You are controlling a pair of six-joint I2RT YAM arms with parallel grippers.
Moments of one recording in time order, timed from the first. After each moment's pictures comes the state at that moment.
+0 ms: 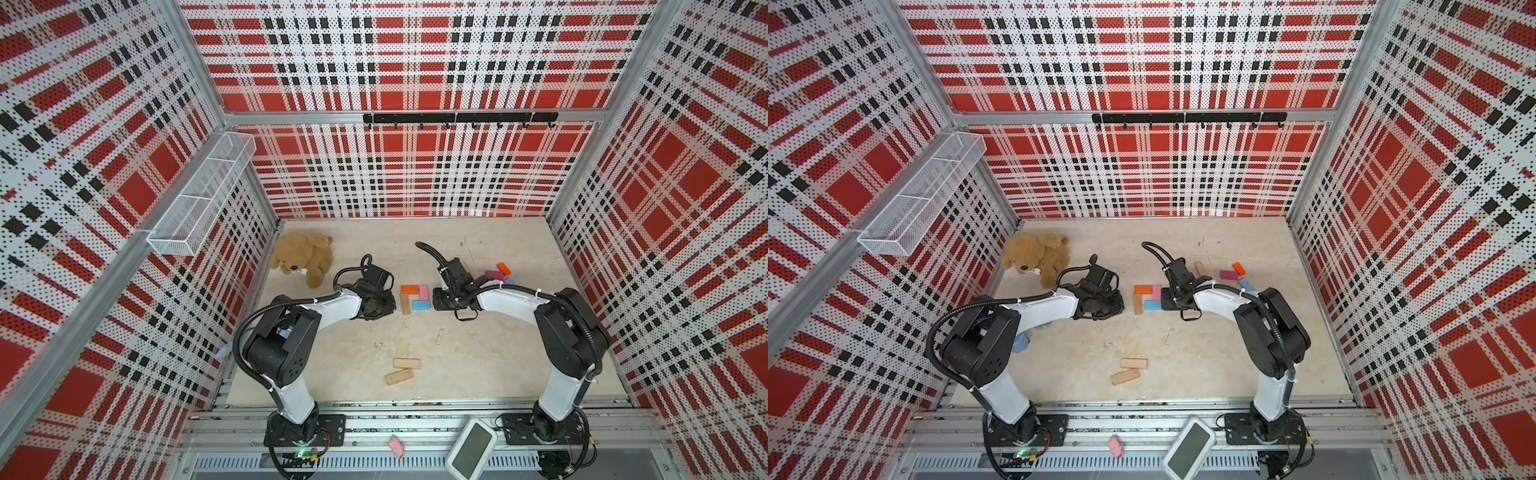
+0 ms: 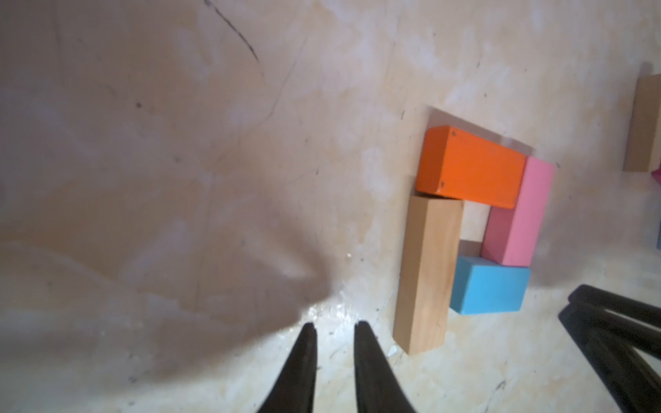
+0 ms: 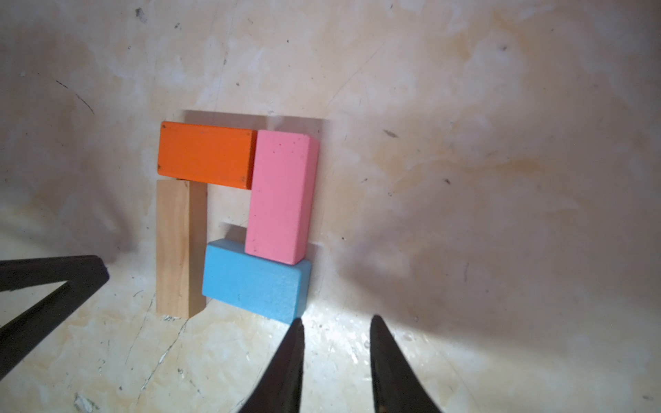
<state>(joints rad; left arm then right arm) -0.49 1.75 0.96 -0.27 0.12 -0.78 0.59 1.81 1.11 -0.34 -0.01 0.48</state>
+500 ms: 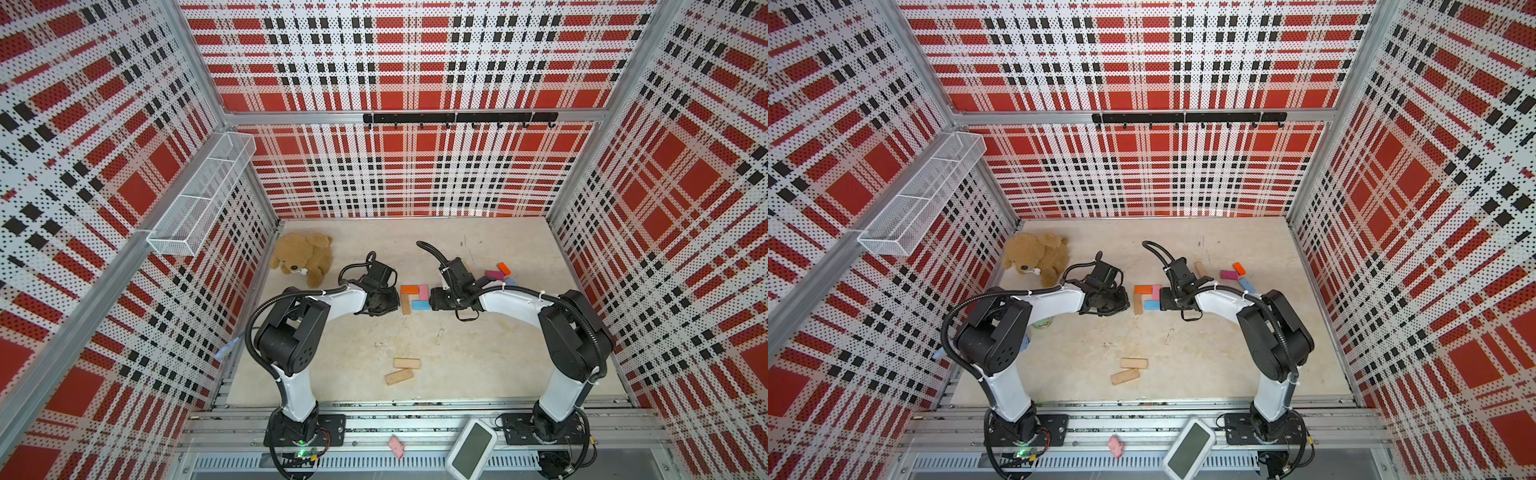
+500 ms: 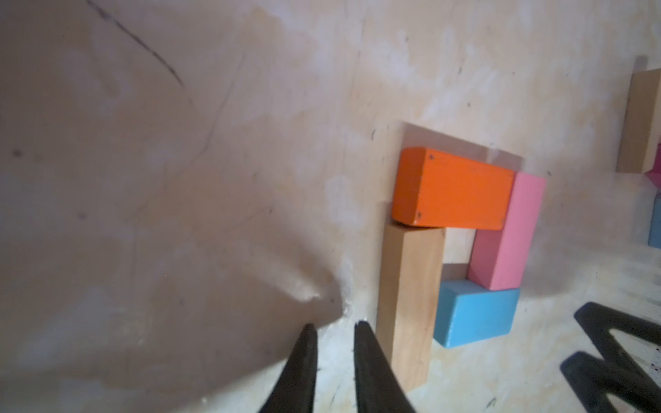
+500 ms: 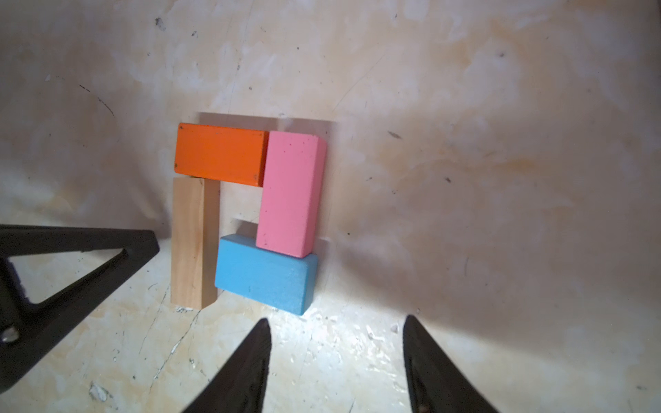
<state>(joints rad) -0.49 1.84 1.04 -0.25 0.16 -0.75 0.59 1.79 1.10 -0.33 -0.02 0.48</state>
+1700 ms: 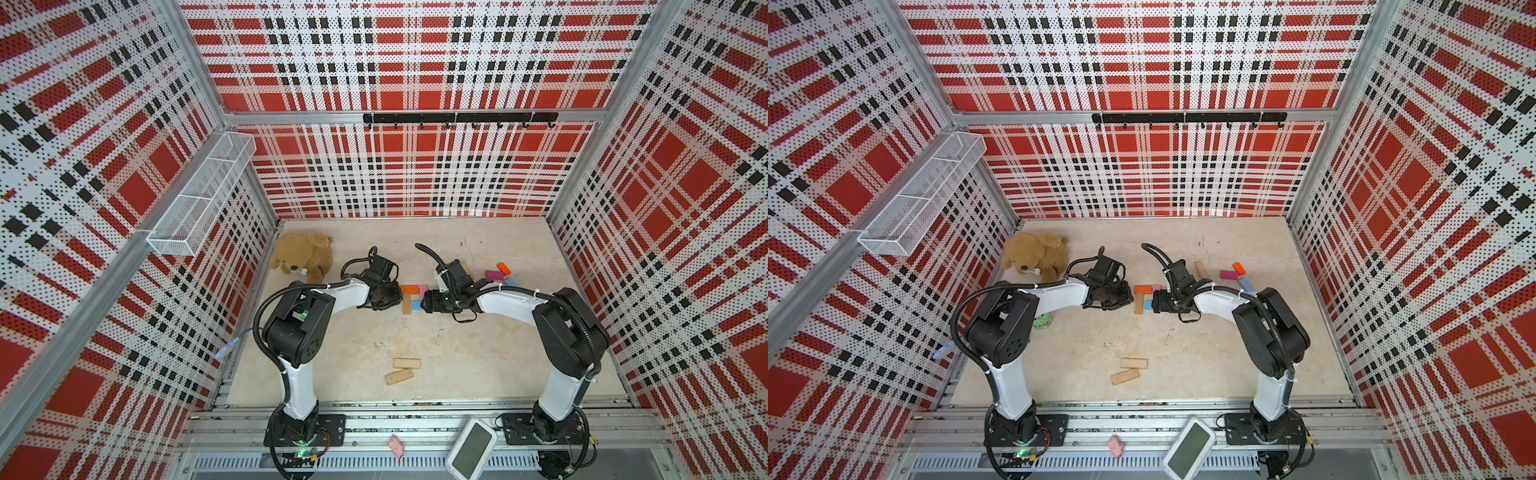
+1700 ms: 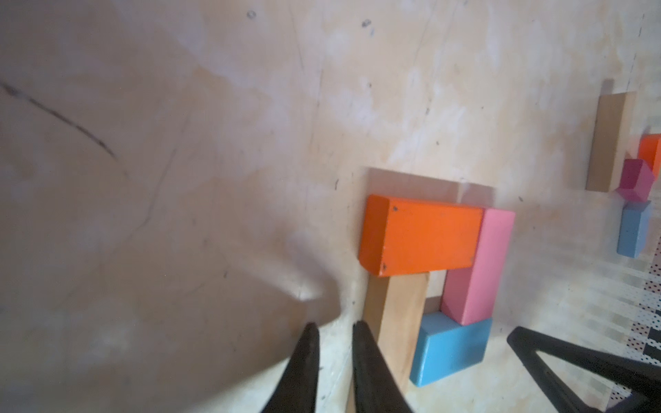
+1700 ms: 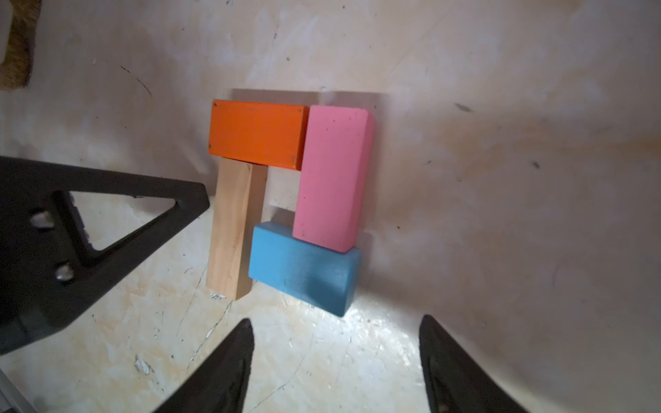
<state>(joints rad) -0.48 1.90 1.11 -0.25 0.20 -0.74 0.59 1.82 1.08 -0.27 -0.16 0.52</state>
